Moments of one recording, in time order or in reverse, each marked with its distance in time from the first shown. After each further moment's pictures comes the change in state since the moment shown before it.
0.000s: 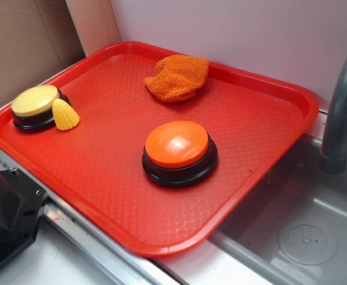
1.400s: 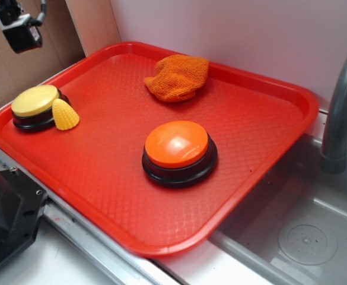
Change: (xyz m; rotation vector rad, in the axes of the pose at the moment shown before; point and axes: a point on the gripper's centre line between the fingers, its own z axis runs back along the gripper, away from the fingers) arm 0.017 0.111 -0.100 -0.032 0.008 0.855
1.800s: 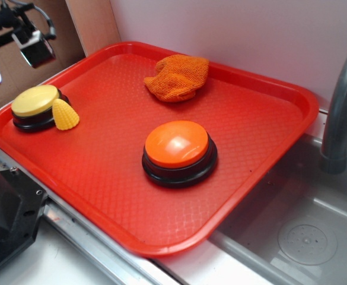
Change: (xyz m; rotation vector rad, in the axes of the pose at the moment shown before) arm 0.008 -0.009 -0.036 -0.074 -0.028 0.124
